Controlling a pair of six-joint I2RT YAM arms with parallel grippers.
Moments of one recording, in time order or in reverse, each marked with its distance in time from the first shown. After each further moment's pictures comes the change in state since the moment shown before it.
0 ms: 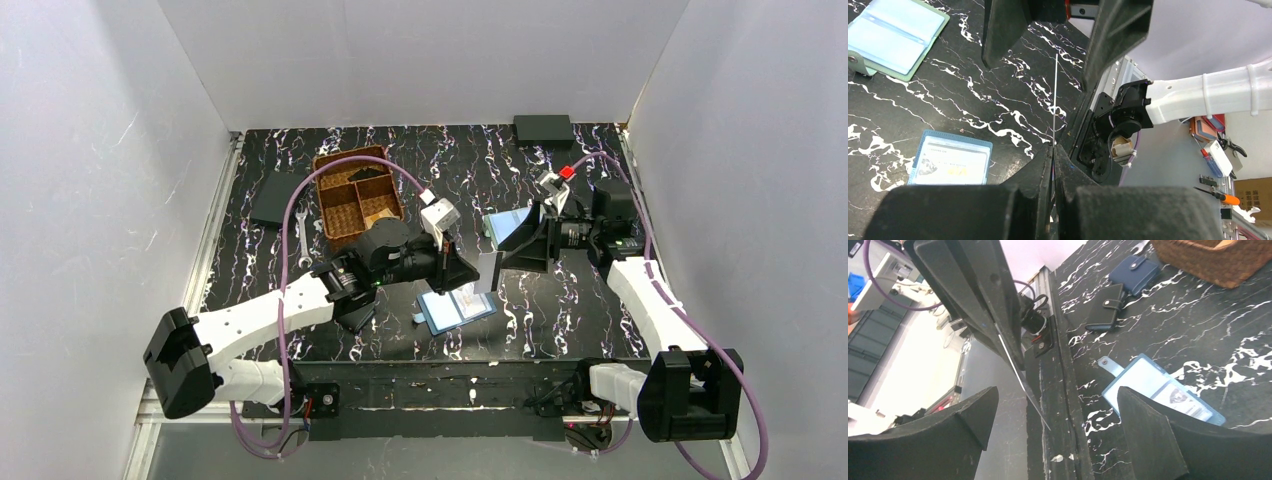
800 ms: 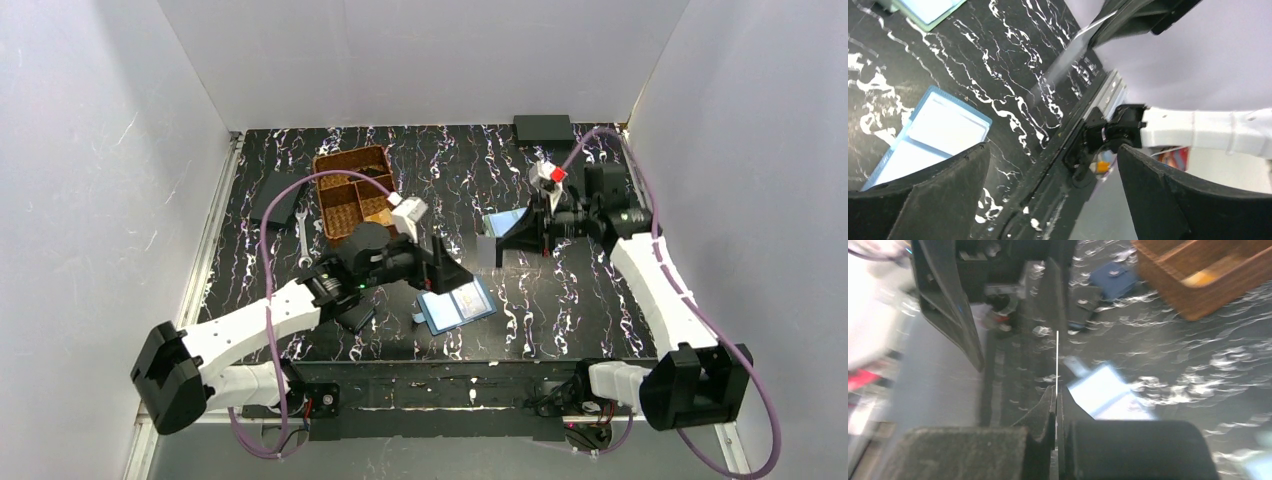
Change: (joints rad) left arm 0.063 -0.052 -0.089 -0.006 -0.051 -0.222; right arm 0.077 0.027 0.177 -0.402 0.082 -0.577
